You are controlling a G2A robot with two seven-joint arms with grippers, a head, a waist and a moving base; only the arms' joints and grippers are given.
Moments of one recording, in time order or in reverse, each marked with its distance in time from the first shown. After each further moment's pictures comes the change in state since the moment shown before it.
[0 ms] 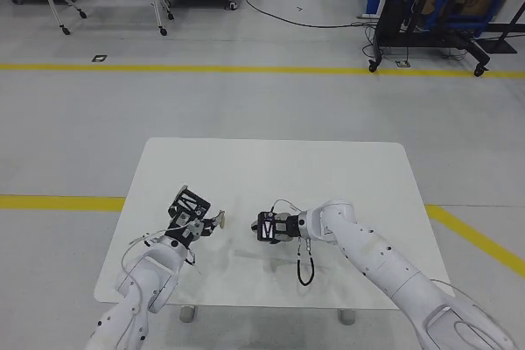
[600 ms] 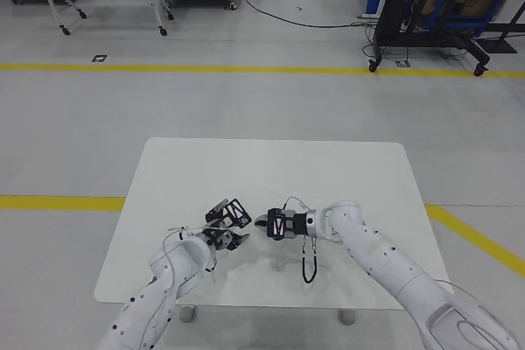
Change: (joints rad) left arm -0.174 -0.025 0.183 0.147 0.026 -0.223 -0.205; right arm -0.004 0.019 0.012 0.050 -0.063 0.039 -0.218
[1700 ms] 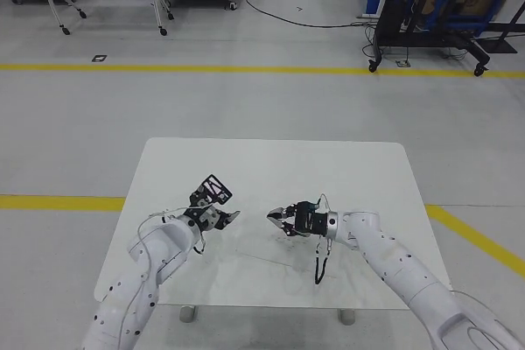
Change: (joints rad) left arm -0.025 0.004 -0.125 -0.040 -0.133 -0.007 0.013; right arm -0.068 0.050 0.087 0.023 0.037 0.000 -0.304
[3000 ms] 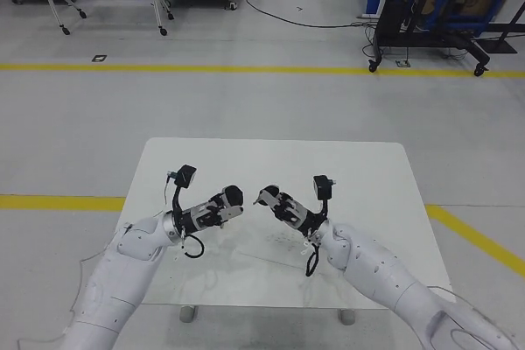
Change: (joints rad) left arm -0.197 0.018 0.041 0.463 -1.689 -0.582 -0.375; right arm 0.063 -0.037 -0.294 0.042 1.212 -0.201 0.150
